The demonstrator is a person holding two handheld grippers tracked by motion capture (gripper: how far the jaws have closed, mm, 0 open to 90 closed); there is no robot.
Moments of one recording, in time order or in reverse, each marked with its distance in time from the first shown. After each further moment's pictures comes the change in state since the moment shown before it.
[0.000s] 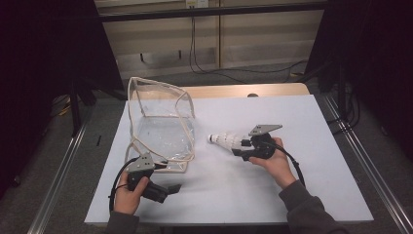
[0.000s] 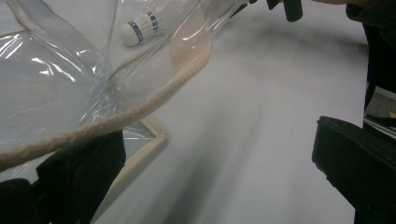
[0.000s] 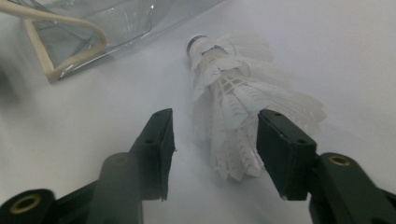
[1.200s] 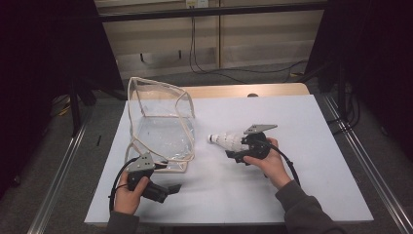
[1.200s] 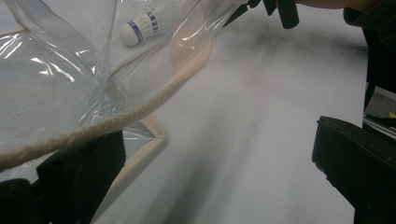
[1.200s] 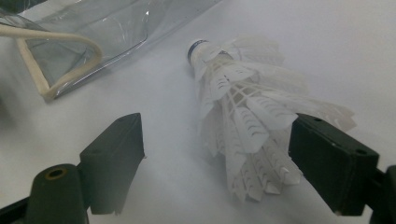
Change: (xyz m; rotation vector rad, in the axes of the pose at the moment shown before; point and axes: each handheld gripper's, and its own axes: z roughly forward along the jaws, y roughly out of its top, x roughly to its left) left arm 0.000 0.000 0.000 -0.001 0.000 0.000; right arm 0.007 0.003 0.015 0.003 -0.015 0.073
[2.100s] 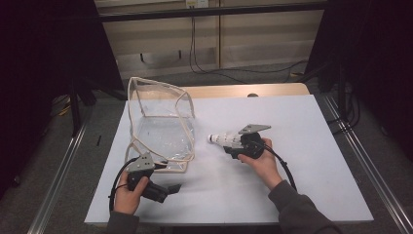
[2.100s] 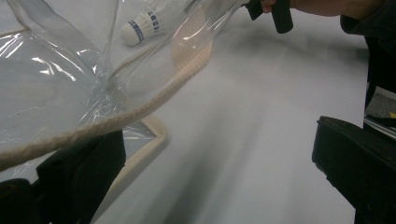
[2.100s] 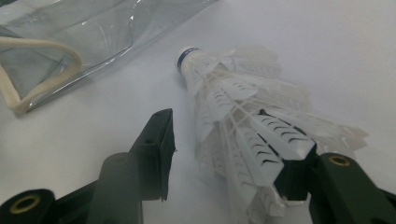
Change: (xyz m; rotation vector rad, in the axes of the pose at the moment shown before) left arm 0.000 0.000 0.000 0.002 0.003 0.002; right arm 0.008 0.004 0.013 -0.012 -0.082 -0.005
